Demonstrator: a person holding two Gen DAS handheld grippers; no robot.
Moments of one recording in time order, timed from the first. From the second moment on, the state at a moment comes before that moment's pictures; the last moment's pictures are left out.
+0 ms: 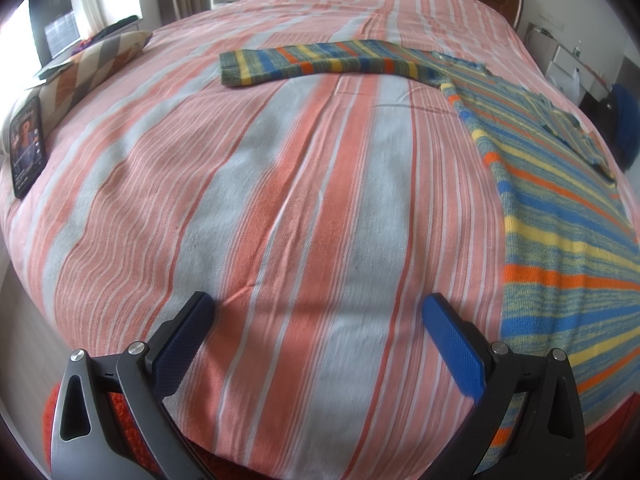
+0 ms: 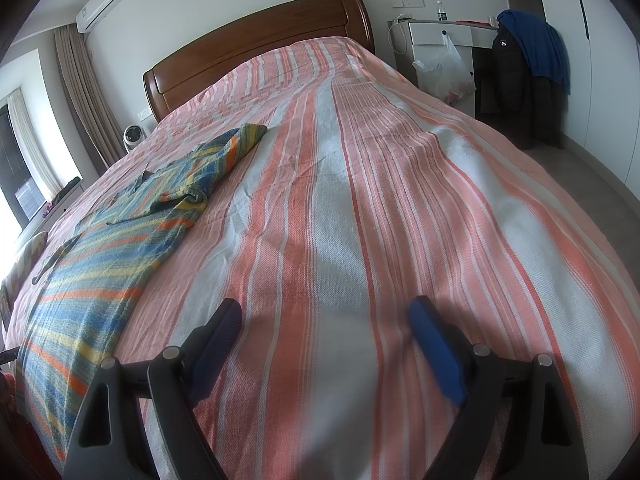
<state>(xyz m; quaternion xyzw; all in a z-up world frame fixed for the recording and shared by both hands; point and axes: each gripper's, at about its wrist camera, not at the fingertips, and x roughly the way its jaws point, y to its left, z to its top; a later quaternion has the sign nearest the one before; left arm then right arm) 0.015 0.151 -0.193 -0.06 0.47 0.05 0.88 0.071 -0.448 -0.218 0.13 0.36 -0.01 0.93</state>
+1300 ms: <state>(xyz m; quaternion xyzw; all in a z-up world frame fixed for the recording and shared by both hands) 0.282 0.033 -0.019 -0.03 0.41 -0.16 0.90 0.073 -0.448 -0.219 0.12 0.35 -0.02 0.93</state>
